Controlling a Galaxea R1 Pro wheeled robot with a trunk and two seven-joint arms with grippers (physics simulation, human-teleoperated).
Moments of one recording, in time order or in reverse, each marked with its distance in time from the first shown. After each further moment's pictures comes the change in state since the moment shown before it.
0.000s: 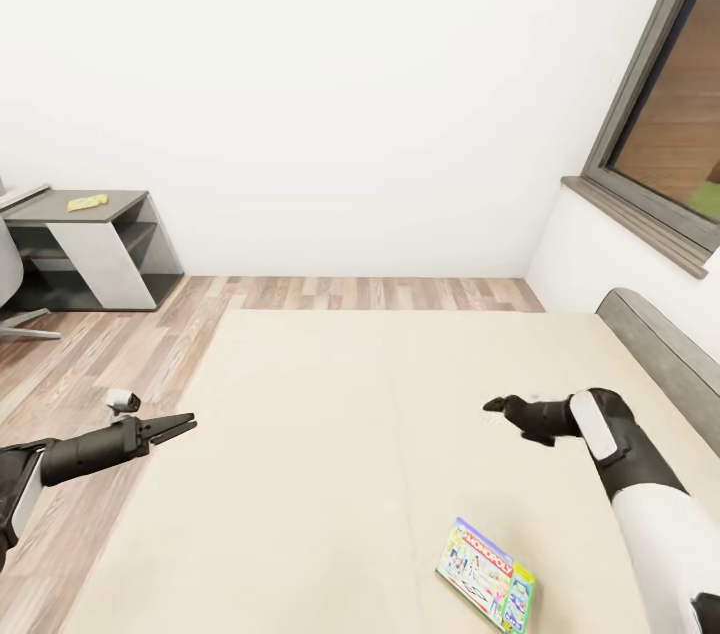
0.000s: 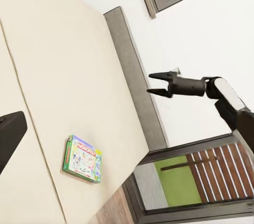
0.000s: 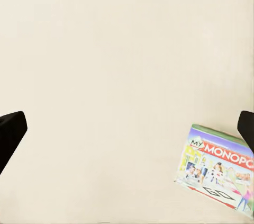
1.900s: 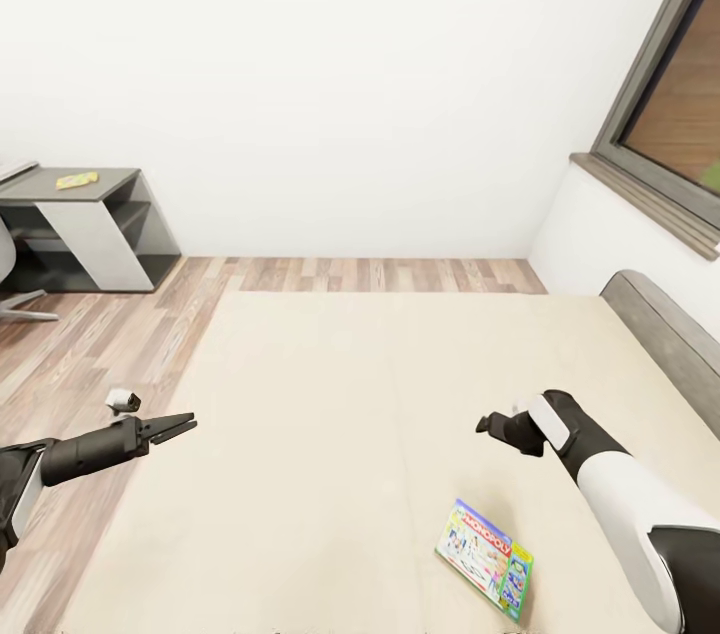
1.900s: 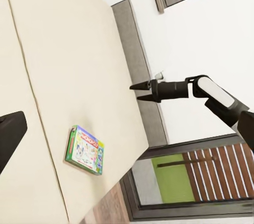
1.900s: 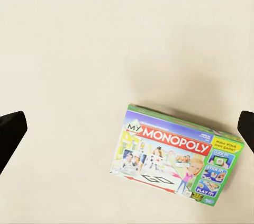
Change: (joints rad) left arm 0.000 -0.001 0.002 0.000 0.000 0.001 0.000; right arm -0.146 0.031 0.222 0.383 0.014 -0.219 -0.152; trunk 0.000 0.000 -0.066
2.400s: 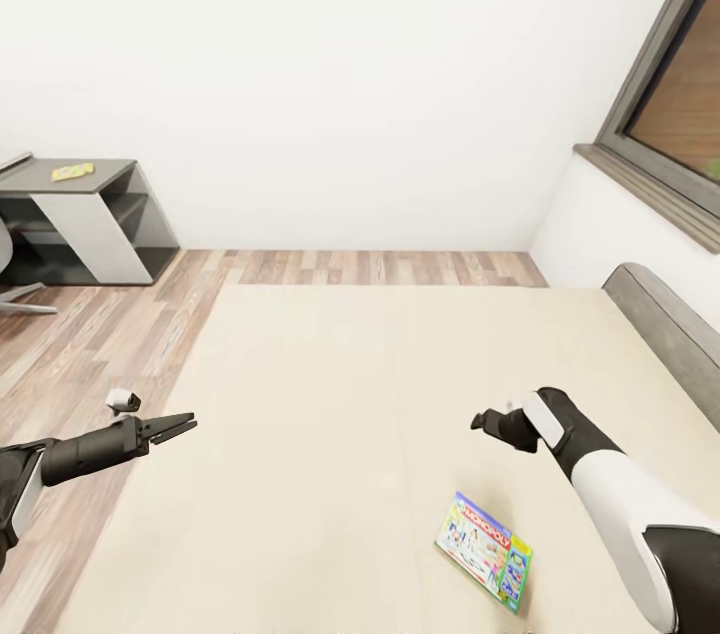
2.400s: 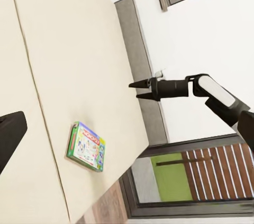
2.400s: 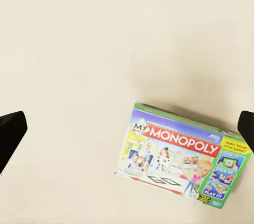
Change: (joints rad) left arm 0.000 0.000 0.000 0.000 0.000 -0.001 0.000; right arm -0.002 0.018 -0.001 -0.014 0.002 -0.004 -0.004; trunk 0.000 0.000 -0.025
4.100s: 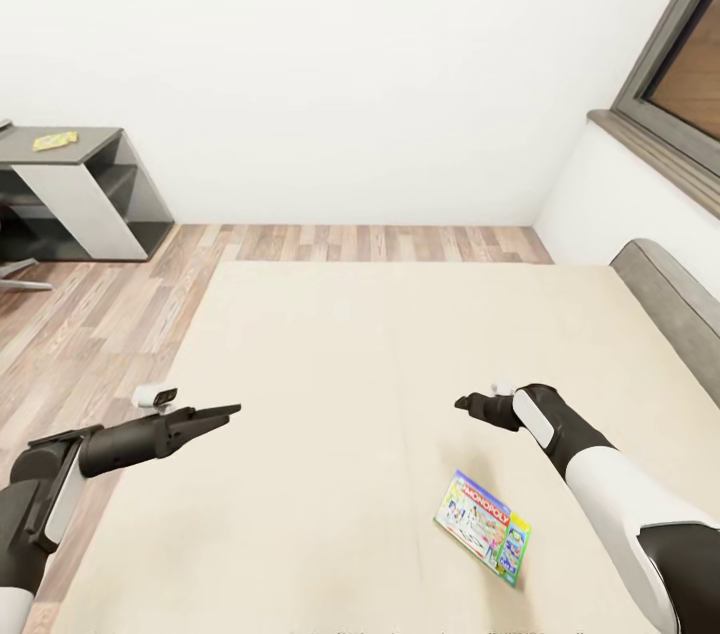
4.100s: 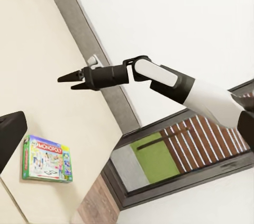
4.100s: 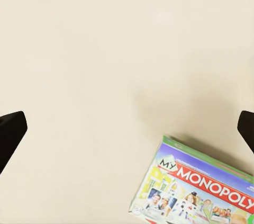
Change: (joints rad) left arm 0.102 -0.111 -0.114 -0.358 0.167 -0.022 0.000; right arm -0.009 0.004 0.129 -0.012 -0.013 -0.165 0.152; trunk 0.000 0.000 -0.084
